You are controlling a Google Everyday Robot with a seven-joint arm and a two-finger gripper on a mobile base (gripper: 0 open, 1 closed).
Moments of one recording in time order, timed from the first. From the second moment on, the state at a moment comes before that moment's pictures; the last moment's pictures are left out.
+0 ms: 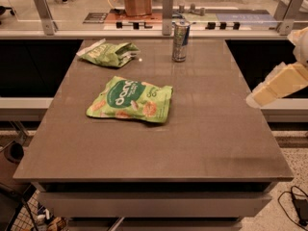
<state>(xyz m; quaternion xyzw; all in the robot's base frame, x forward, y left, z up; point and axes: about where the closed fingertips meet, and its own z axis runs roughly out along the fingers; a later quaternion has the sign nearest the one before) 0.491 -0.246 0.976 -0.43 0.84 -0.03 0.34</state>
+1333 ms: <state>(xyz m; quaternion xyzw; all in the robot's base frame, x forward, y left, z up) 0.576 -0.238 0.969 -0.31 0.80 0.02 0.51</state>
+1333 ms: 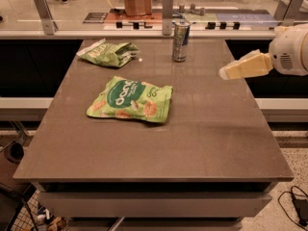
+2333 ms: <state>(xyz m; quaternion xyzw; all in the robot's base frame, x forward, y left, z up) 0.624 -0.219 0.963 -0.30 0.78 0.06 0.55</state>
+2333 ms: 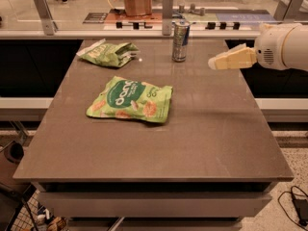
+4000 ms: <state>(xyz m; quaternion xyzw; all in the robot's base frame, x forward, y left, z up) 0.722 -0.159 0.933 -0.29 0.74 0.14 0.60</state>
